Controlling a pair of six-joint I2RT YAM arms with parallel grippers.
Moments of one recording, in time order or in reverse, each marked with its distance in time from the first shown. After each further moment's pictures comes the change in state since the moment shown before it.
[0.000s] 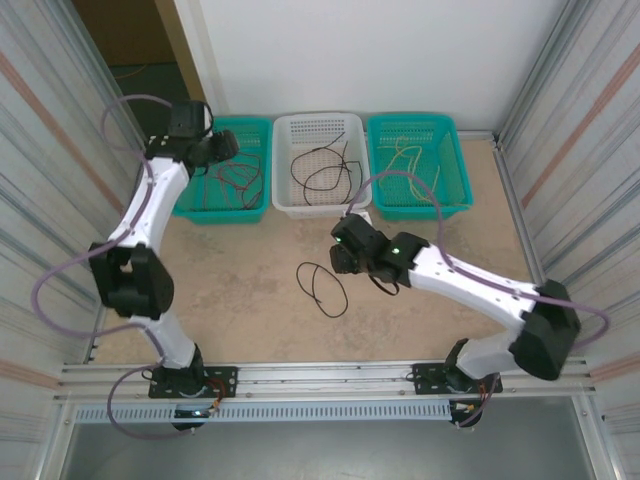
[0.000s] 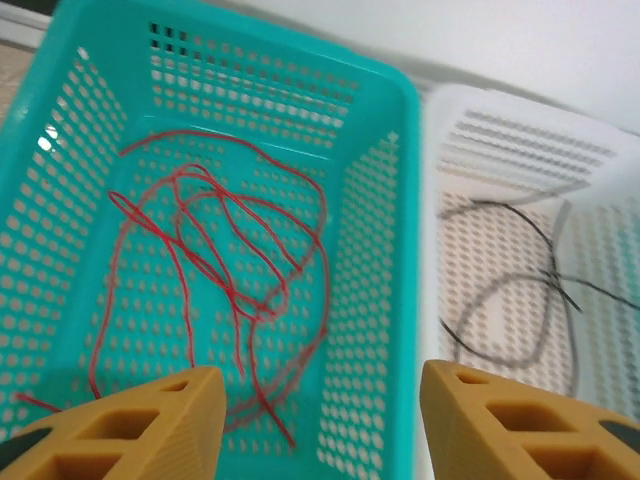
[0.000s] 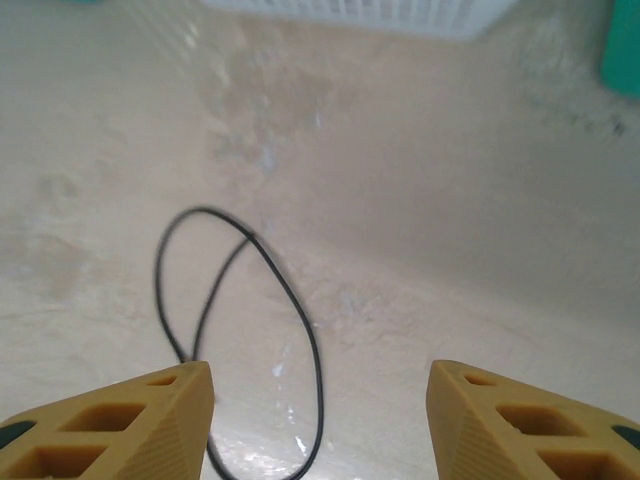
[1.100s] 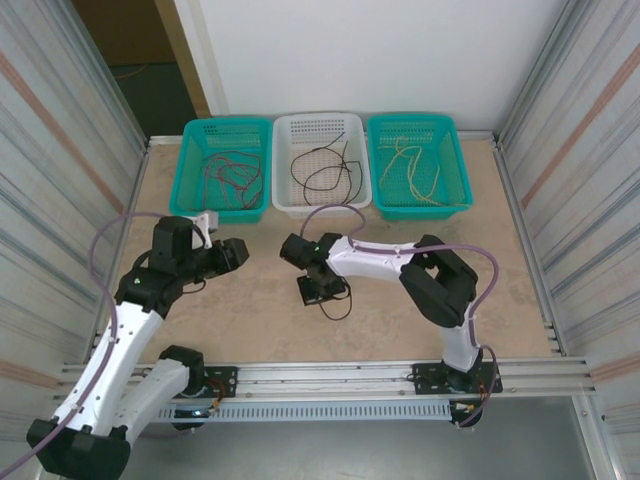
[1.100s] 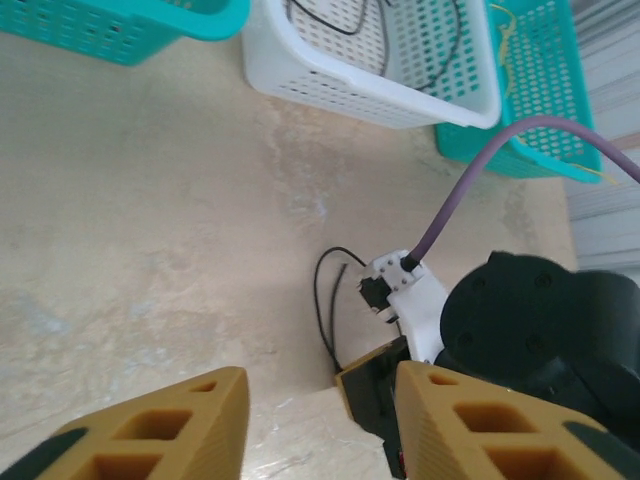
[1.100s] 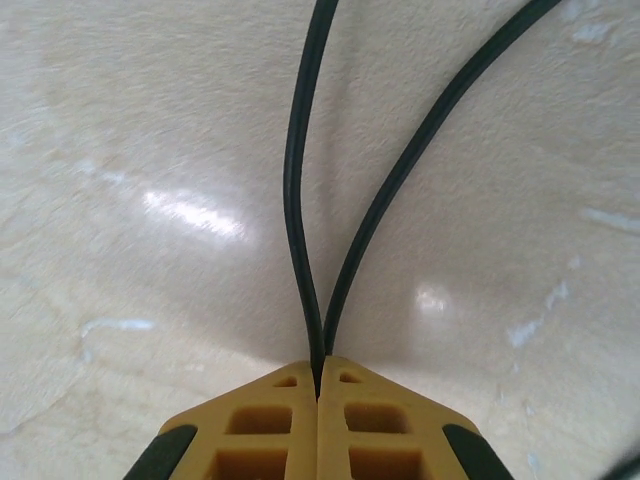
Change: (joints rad) left arm -0.136 -0.885 -0.867 0.006 0.351 -0.227; right arm 0.105 0.512 0.241 -0.143 -0.303 0.067
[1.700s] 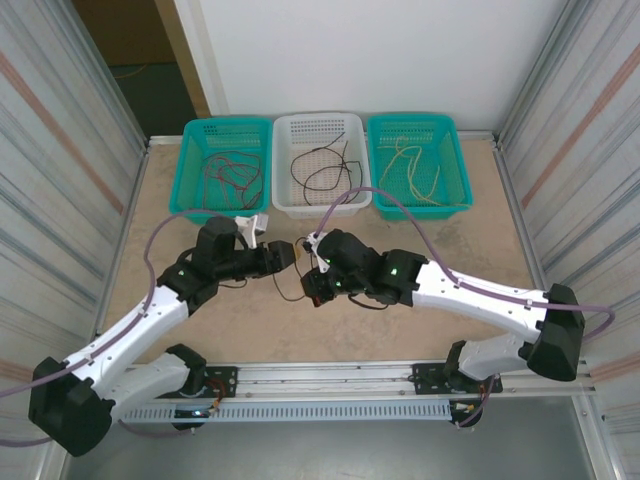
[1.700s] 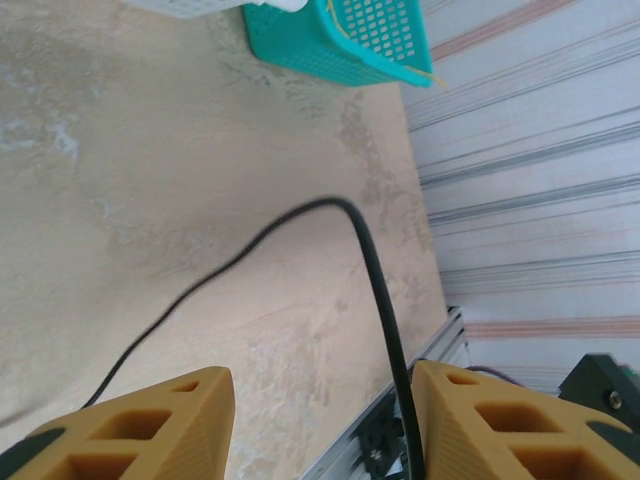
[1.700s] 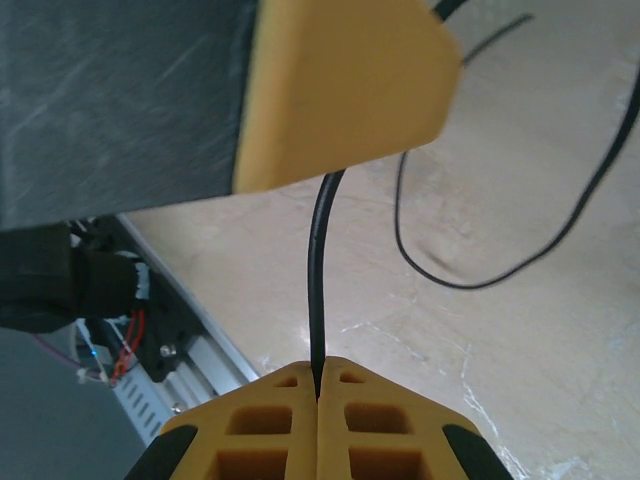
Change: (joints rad) left arm -0.279 0.173 -0.097 0.450 0.127 -0.245; right arm 0.094 -0.619 -0.241 0.303 -0.040 -0.088
